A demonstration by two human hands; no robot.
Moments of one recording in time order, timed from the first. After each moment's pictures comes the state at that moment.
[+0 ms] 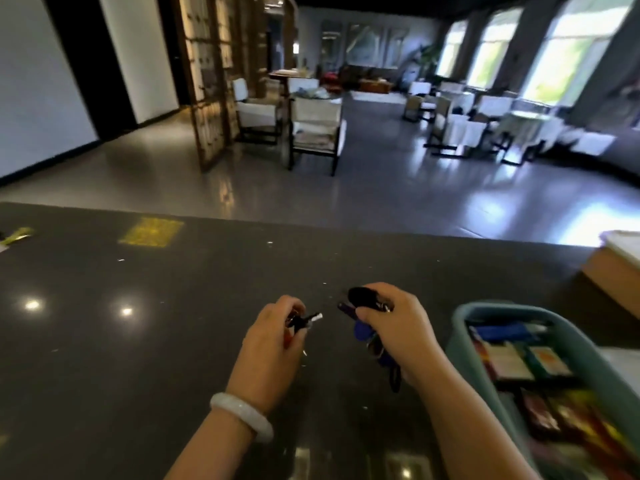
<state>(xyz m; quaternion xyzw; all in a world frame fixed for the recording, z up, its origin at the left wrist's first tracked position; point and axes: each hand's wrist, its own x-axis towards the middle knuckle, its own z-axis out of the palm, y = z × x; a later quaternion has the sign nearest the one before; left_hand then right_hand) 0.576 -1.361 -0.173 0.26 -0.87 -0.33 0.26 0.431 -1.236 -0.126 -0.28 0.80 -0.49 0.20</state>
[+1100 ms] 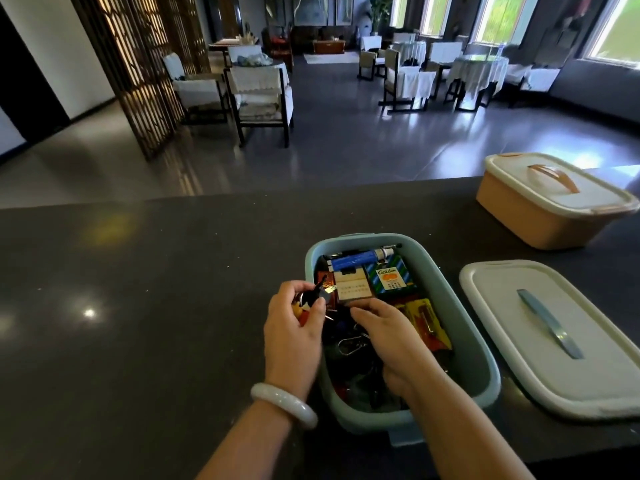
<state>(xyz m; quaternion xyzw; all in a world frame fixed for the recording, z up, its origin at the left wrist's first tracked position) 0.436 -1.119 -0.187 0.32 -0.75 -0.49 0.31 0.356 -1.018 -0.169 -0.06 0.71 -0.61 0.35</state>
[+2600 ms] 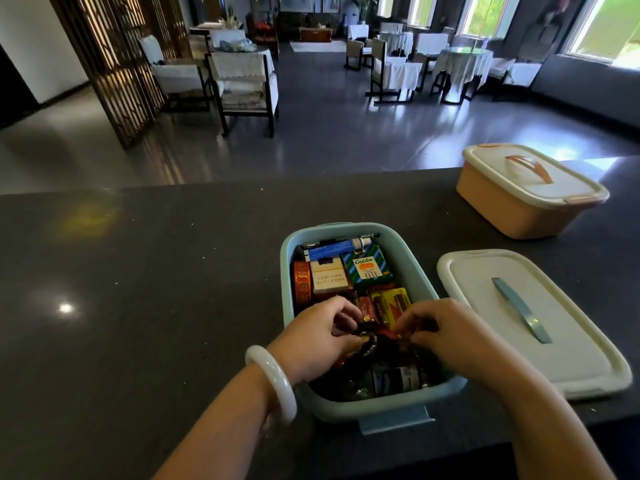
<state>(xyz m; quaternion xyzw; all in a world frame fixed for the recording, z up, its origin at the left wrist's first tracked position) 0.414 -1.103 -0.174 0.13 -0.84 -0.52 -0.06 0.292 -0.919 -0.163 -0.34 0.88 -0.26 0.21</state>
